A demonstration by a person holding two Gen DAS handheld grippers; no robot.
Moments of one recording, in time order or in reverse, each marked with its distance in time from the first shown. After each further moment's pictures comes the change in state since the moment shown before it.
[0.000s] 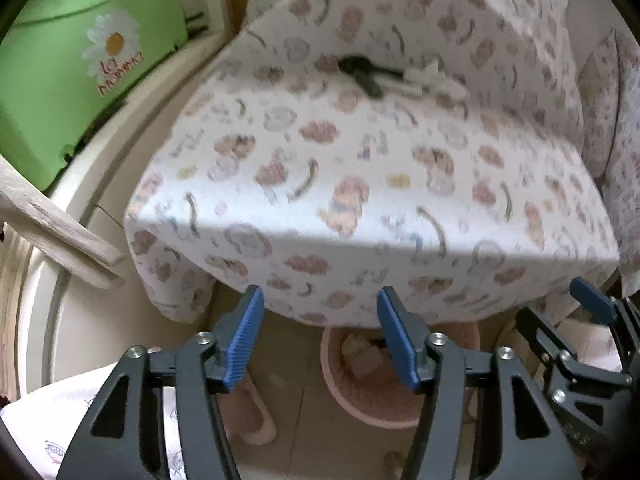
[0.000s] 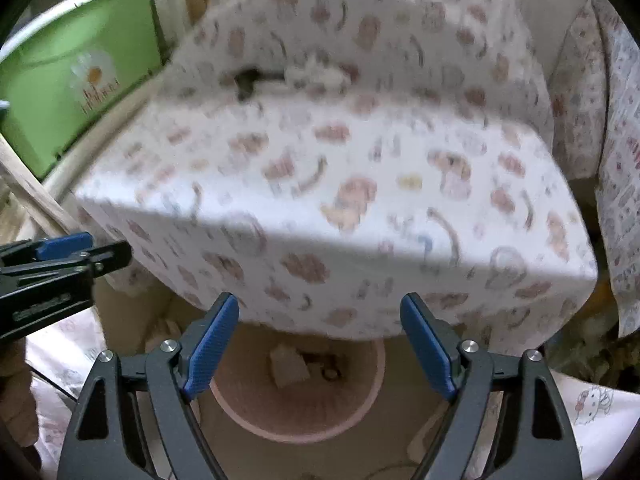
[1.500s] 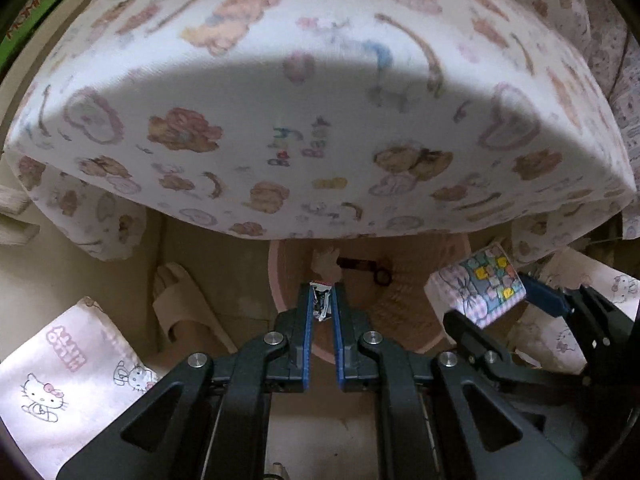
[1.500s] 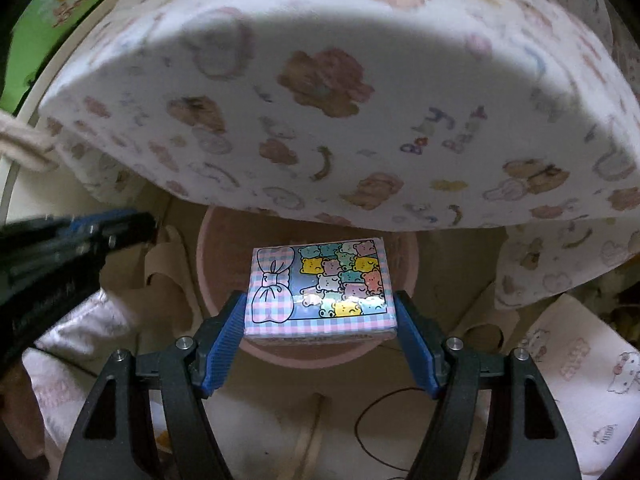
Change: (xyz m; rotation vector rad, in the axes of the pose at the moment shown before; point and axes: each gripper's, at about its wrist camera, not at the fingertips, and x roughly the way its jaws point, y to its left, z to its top) left arm 0.084 -0.035 -0.041 0.075 0.377 -0.103; right arm 0.082 0.000 -0.043 0.006 0.446 0.037
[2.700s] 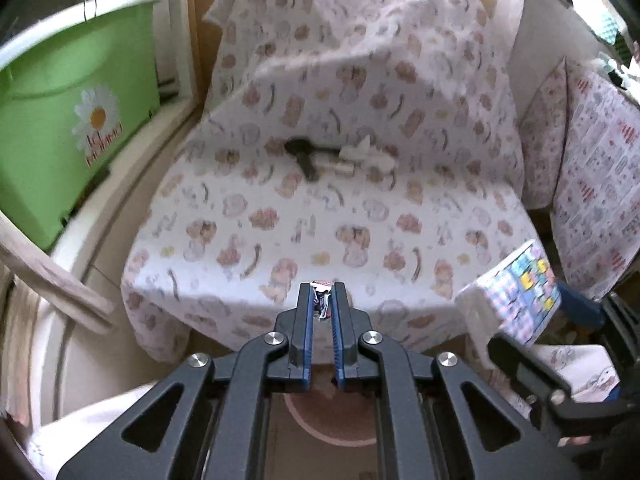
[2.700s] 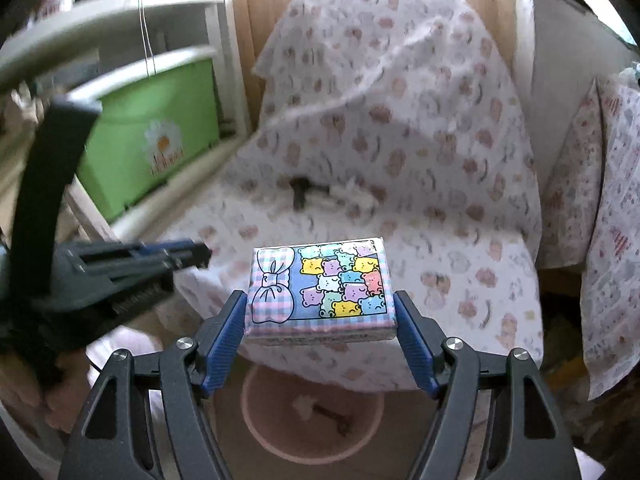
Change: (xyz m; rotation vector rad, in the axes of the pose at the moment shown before) left arm -0.162 -0.005 0.011 0.000 -0.494 -0.007; right arm -0.197 0.015 -0.007 -0.136 -0.628 0.032
